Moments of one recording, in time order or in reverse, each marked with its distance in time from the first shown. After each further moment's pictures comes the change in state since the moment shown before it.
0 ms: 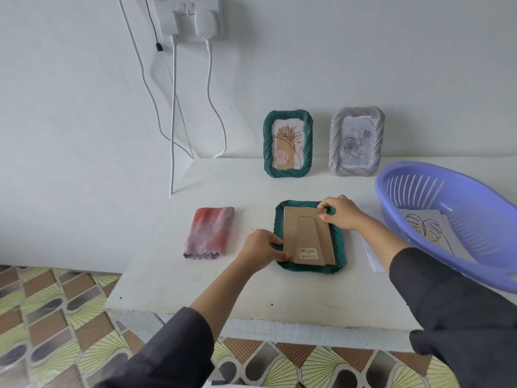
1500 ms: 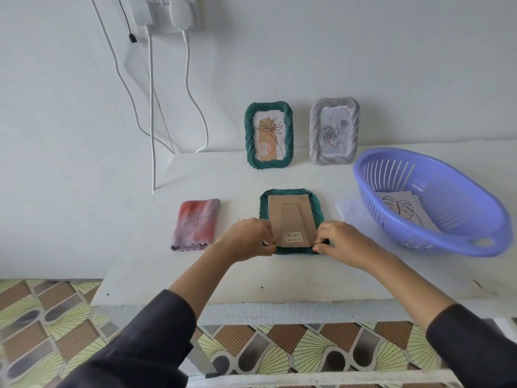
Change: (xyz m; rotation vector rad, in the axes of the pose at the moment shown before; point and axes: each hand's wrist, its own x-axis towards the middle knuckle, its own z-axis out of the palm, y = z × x) left_hand -0.004 -0.003 -0.017 0.669 -0.170 0.471; right_hand -0.120 -0.006 0.014 -0.150 0.018 -0.301
